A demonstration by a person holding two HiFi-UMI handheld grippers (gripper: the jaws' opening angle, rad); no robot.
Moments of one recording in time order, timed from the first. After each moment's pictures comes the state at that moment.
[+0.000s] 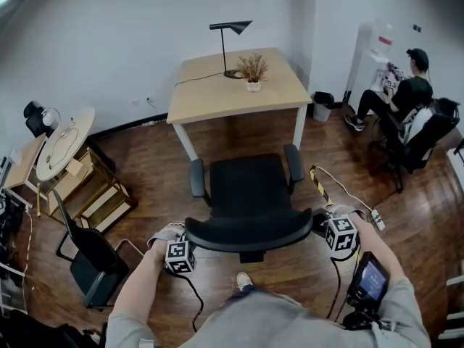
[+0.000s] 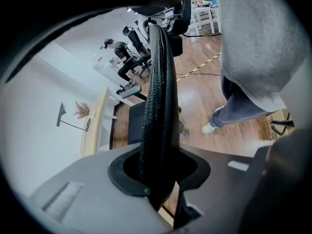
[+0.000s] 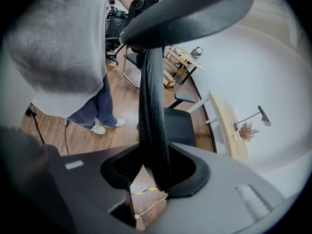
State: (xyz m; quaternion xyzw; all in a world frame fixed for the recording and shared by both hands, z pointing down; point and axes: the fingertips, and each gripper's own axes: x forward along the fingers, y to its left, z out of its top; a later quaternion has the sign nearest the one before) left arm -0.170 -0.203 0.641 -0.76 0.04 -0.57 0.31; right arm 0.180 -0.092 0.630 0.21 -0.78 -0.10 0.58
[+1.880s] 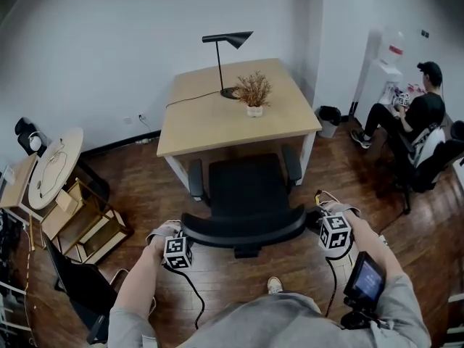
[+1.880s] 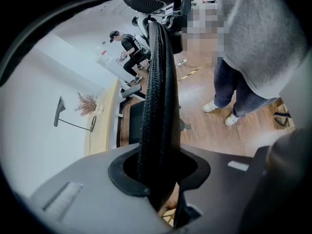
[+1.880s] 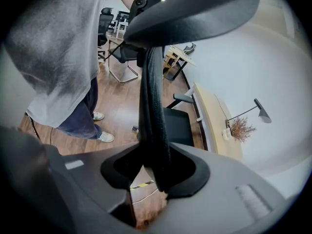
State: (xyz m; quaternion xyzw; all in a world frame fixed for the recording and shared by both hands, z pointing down) left arm -0.096 -0.451 0.647 -0.75 0.03 -0.57 0.32; right arm 0.254 -0.333 0.631 0.23 -0.77 -0.11 0.58
